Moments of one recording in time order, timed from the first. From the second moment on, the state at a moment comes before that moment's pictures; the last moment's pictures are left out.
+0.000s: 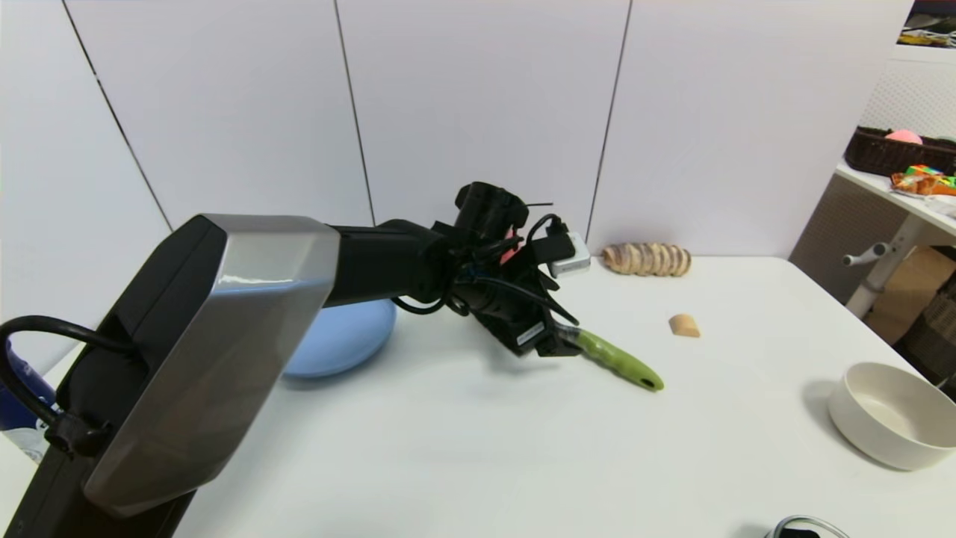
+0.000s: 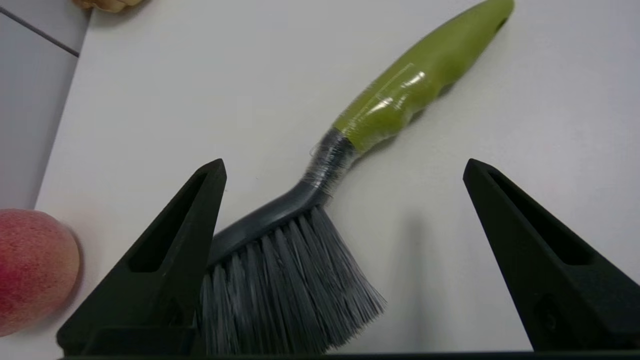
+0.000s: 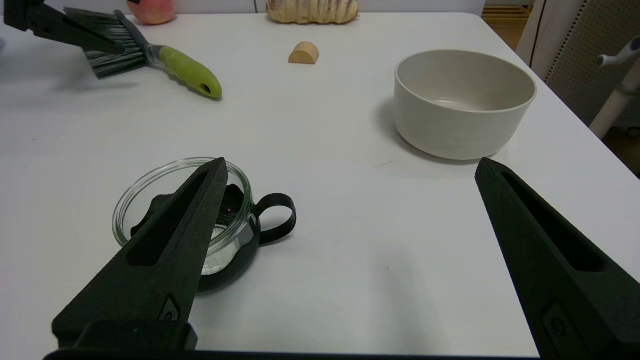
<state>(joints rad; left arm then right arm) -0.69 2.36 -1.98 0.25 -0.44 0.70 0.00 0.00 0.00 0.01 0.00 0.00</state>
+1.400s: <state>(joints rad) -0.67 2.44 -1.98 0.28 -0.43 0.68 0.00 0.00 0.00 0.01 0.00 0.00</state>
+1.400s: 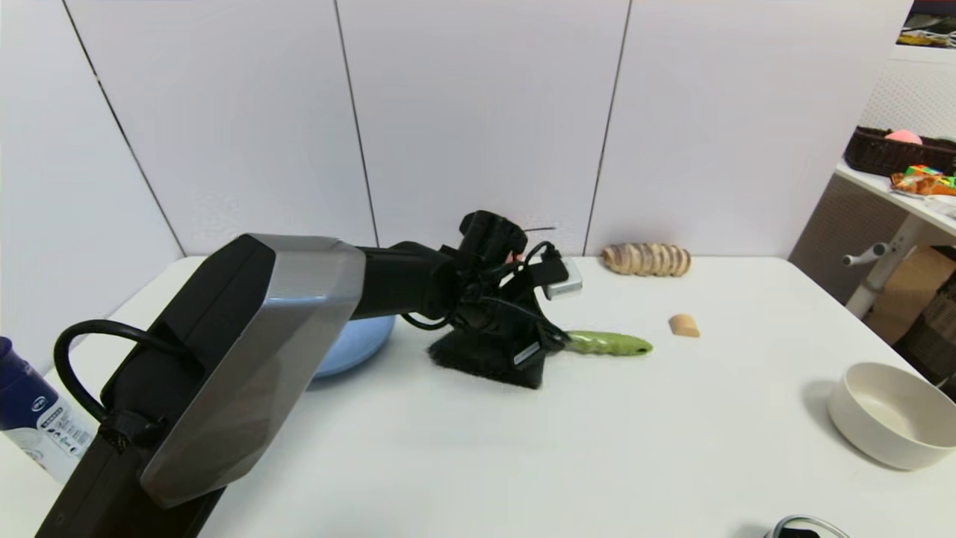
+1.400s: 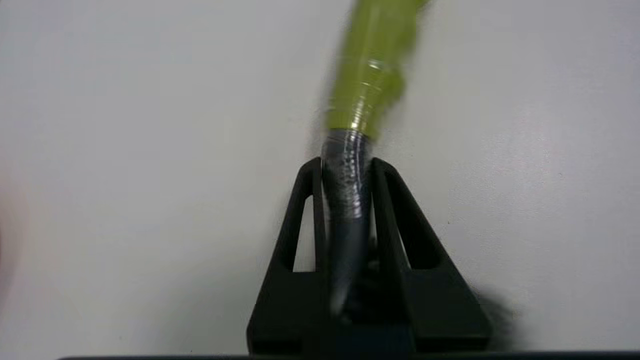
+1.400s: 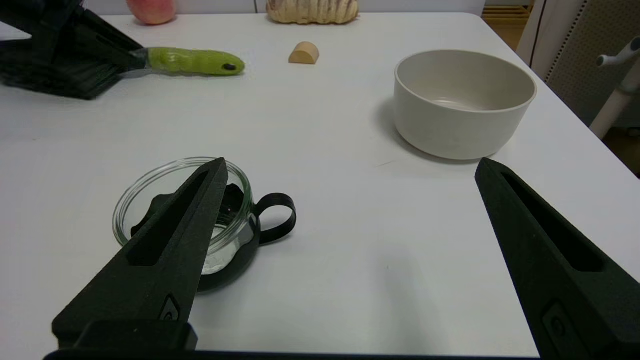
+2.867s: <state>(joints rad) -0.63 2.16 -1.98 0.30 -0.43 0.68 0.00 0.00 0.00 0.01 0.00 0.00</state>
